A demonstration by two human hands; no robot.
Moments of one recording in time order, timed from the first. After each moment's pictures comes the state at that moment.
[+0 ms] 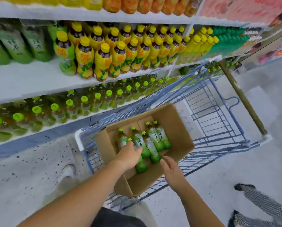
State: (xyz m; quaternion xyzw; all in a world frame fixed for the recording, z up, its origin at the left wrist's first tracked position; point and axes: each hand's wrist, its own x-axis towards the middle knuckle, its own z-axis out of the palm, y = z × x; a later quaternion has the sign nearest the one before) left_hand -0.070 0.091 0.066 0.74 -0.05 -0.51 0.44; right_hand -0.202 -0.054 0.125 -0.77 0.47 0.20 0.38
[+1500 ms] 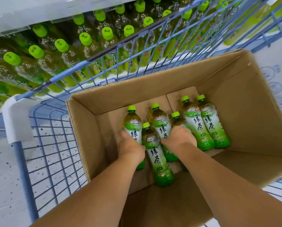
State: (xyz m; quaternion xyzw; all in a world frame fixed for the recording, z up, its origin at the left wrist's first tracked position) left_hand -0.091 -0.001 -0.198 0.83 0.26 -0.41 0.27; right_hand -0.096 -0.155 -0.171 -0.88 0.27 0.38 0.13
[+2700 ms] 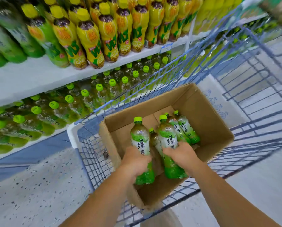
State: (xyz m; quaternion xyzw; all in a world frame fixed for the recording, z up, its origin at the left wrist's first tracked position) left_hand -0.109 0.054 -0.009 0.75 0.15 -0.47 0.44; right_hand -0.168 -0.115 -0.011 -0.72 0.47 0.18 0.49
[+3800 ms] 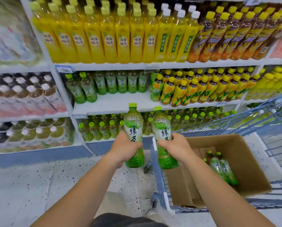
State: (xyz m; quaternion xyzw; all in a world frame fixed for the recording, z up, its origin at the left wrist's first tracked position) left_hand -0.088 0.356 0.215 0.78 0.18 -0.23 0.55; right_hand -0.094 0.159 0.215 -0.83 0.22 0.19 0.48
